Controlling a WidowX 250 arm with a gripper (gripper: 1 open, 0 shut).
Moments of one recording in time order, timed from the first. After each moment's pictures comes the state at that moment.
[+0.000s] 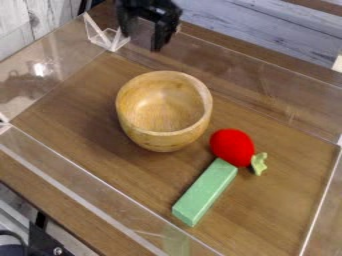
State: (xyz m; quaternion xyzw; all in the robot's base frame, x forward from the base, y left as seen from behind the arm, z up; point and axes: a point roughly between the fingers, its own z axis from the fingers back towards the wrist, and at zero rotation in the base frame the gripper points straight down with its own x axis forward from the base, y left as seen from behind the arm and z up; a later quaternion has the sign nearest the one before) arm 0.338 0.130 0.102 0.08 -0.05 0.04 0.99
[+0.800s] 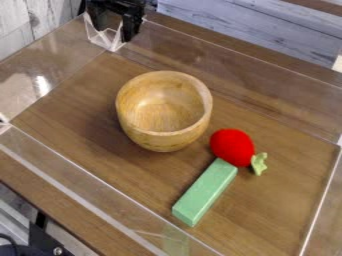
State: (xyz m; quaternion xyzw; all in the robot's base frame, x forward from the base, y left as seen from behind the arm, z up) arm 0.346 0.182 0.098 0.08 -0.07 0.05 0.99
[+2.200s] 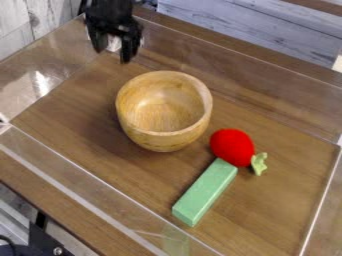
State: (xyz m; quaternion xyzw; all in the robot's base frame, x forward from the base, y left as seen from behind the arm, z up) arm 0.350 0.177 0.056 0.06 -0.04 0.03 1.00
